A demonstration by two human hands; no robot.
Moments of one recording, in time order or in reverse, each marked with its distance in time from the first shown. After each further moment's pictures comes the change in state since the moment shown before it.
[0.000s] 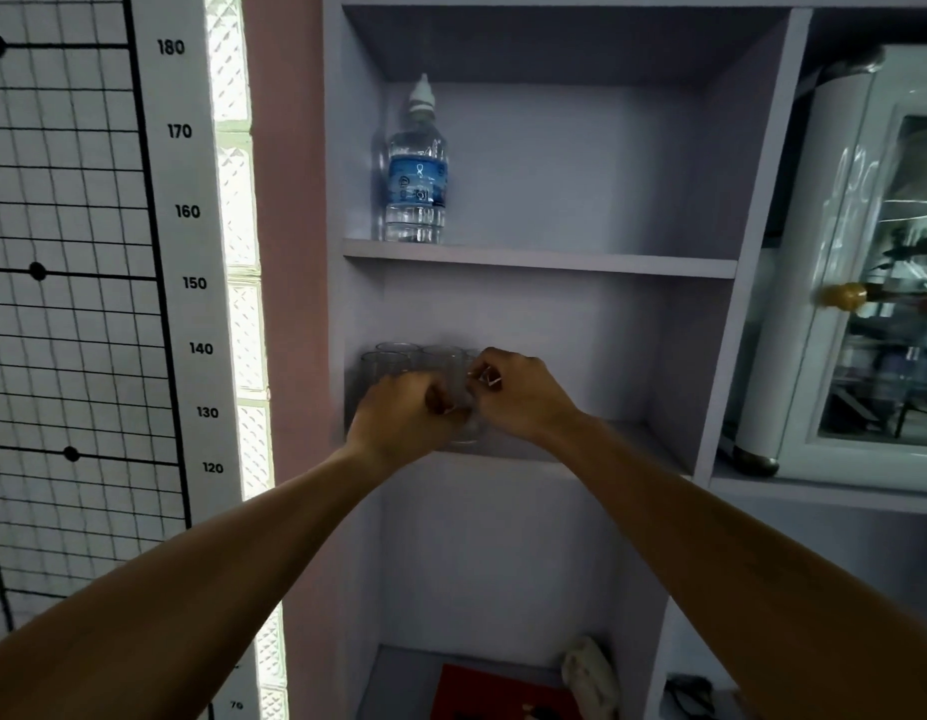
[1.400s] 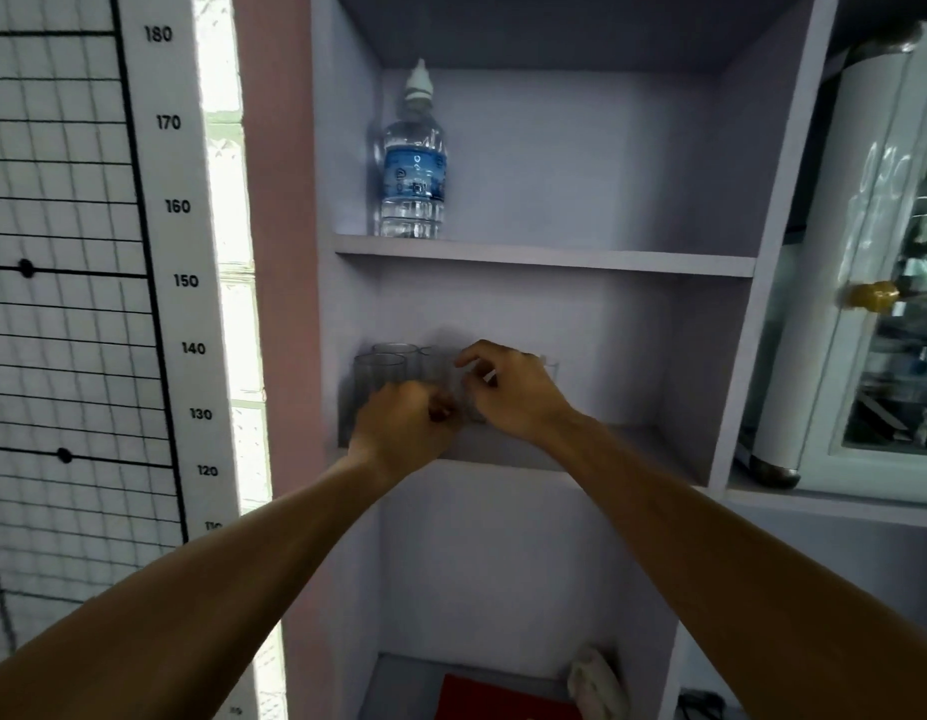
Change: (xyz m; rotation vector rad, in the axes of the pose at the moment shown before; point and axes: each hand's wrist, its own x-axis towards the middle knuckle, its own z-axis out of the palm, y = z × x) left_hand 0.005 -0.008 0.017 0.083 -0.012 0.033; right_hand 0.016 0.012 0.011 0.085 0.043 -0.108
